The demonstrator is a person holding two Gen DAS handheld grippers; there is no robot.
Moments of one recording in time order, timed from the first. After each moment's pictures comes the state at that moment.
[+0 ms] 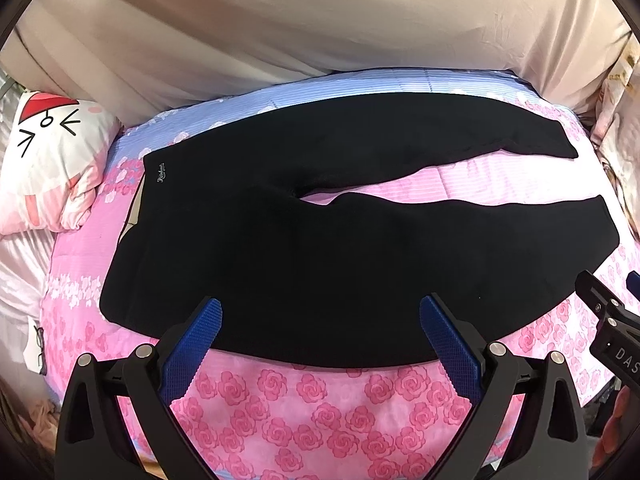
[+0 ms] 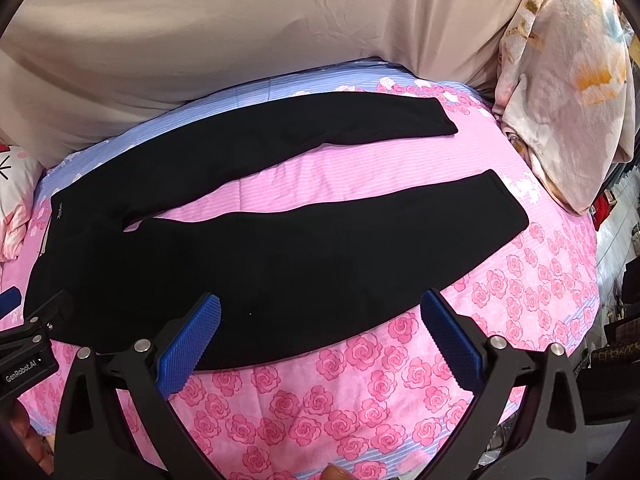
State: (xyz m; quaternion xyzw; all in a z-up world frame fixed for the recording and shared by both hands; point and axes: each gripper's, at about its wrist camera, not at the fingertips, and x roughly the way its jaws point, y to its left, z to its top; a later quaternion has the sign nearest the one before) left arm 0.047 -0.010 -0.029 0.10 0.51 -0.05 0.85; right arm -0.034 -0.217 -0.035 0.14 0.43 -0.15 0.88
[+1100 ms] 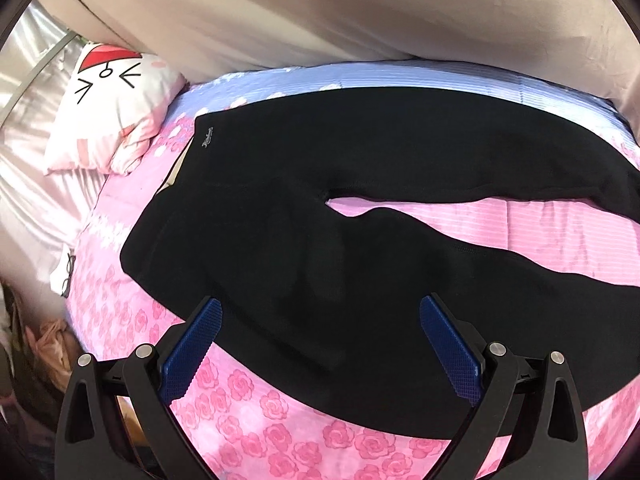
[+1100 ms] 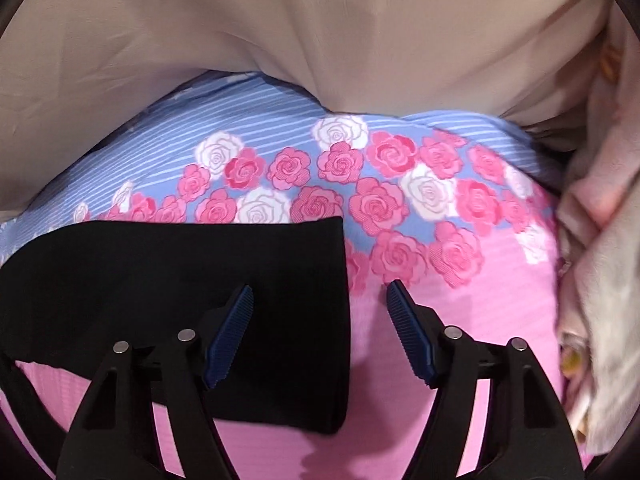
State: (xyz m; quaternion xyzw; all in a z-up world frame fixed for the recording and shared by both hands) left arm 0.102 -0.056 -0.064 0.07 0.53 0.14 0.83; right arm 0.232 -0.601 -0.150 0.15 0.47 -0.08 0.86
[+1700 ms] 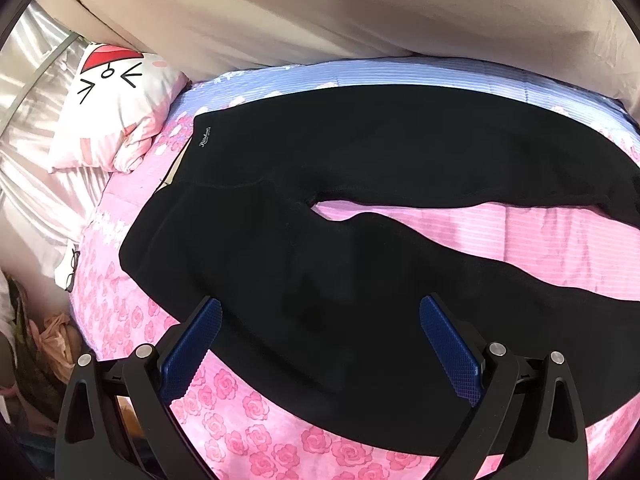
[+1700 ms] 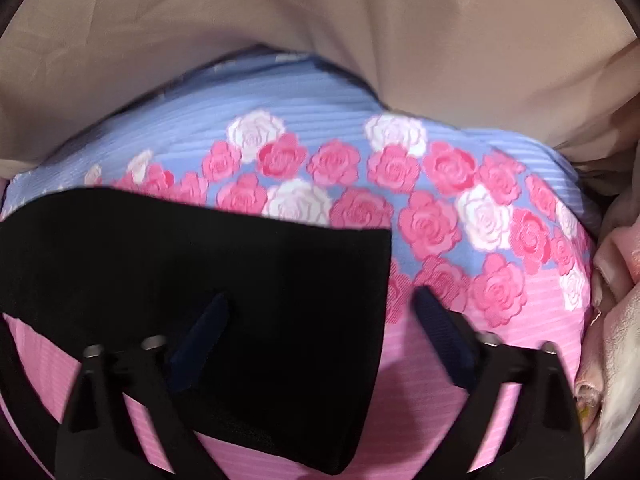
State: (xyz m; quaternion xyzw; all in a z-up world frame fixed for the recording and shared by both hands) left arm 0.113 -0.075 -0.073 0.07 0.54 0.16 0.83; right arm 0.249 -0.580 -0.155 0.10 0.46 -0.01 0.88
